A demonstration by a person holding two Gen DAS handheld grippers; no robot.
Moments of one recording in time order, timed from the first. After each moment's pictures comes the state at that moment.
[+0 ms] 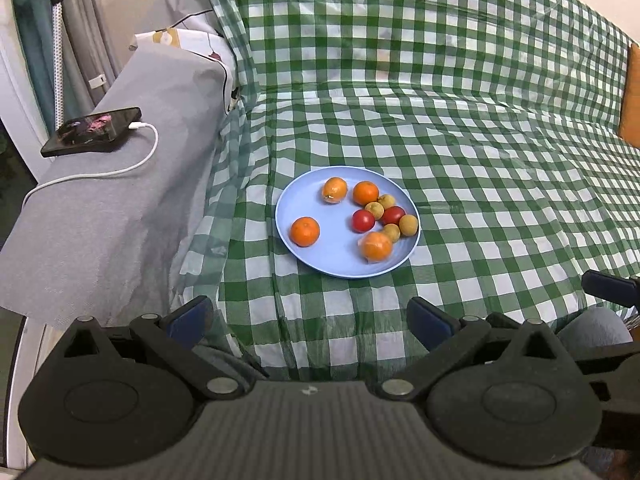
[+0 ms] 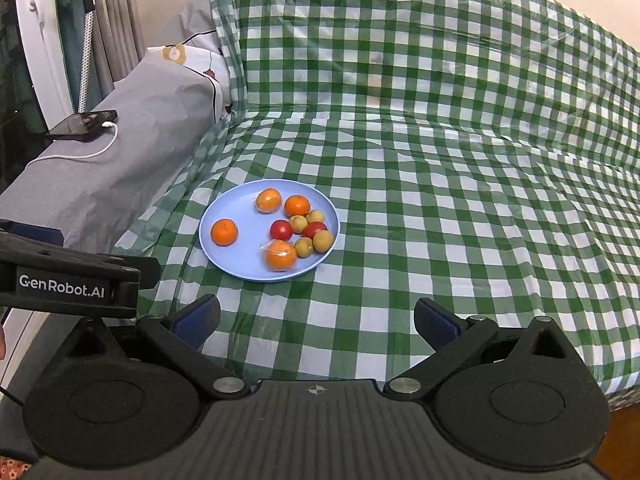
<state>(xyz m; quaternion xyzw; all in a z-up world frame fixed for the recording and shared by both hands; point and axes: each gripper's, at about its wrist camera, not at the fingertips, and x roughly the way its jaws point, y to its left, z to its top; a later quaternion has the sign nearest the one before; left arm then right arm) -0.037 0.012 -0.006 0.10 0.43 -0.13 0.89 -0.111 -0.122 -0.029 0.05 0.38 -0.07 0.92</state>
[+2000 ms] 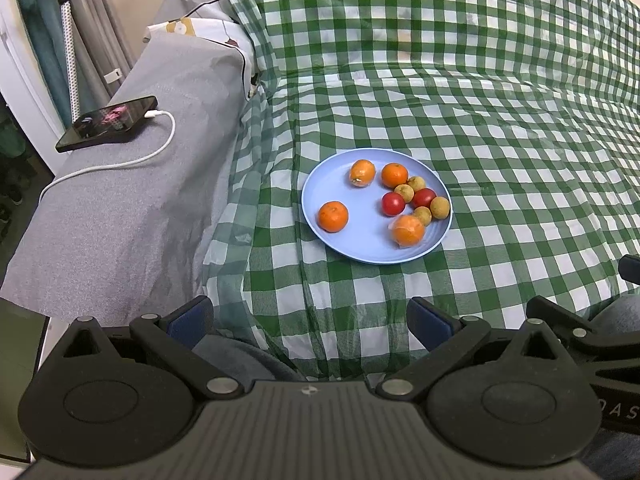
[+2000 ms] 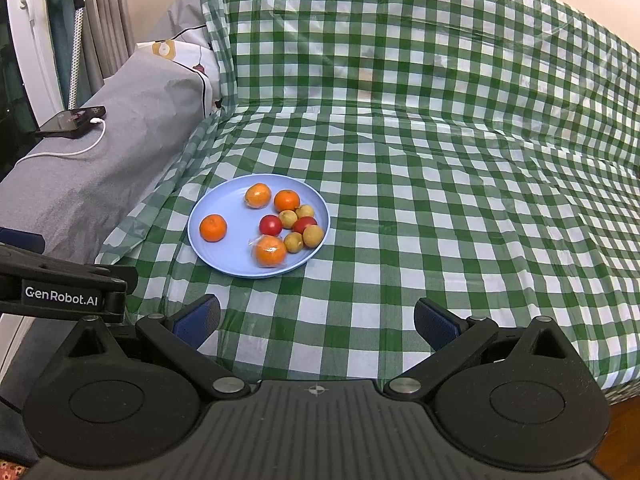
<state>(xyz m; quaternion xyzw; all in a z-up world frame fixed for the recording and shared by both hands) -0.028 0.015 -0.019 0.13 0.44 -0.10 0.88 -0.110 -0.125 -0.036 0.05 0.38 -0.08 0.92</state>
